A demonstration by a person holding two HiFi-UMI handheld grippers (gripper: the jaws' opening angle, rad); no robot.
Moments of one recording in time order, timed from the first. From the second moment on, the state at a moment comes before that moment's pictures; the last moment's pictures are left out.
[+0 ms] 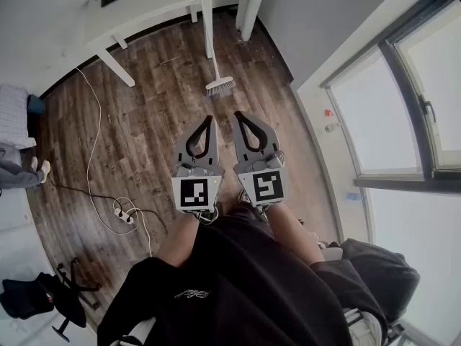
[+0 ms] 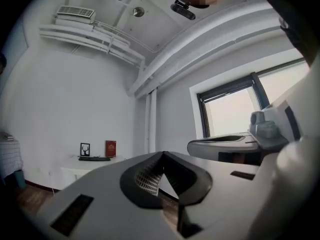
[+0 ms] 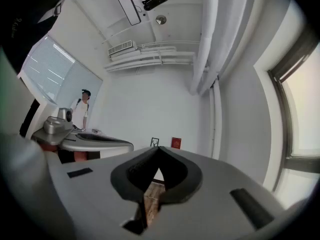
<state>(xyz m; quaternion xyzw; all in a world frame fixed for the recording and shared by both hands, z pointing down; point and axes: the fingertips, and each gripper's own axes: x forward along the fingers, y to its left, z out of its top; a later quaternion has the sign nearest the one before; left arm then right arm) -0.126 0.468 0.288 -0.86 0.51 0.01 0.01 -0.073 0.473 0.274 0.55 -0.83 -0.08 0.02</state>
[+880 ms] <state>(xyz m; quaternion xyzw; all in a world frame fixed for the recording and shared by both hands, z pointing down) -0.206 0.447 0.306 -0.86 0.50 0.00 -0.01 -0.157 0.449 0.283 0.54 -0.83 -0.09 0.03</state>
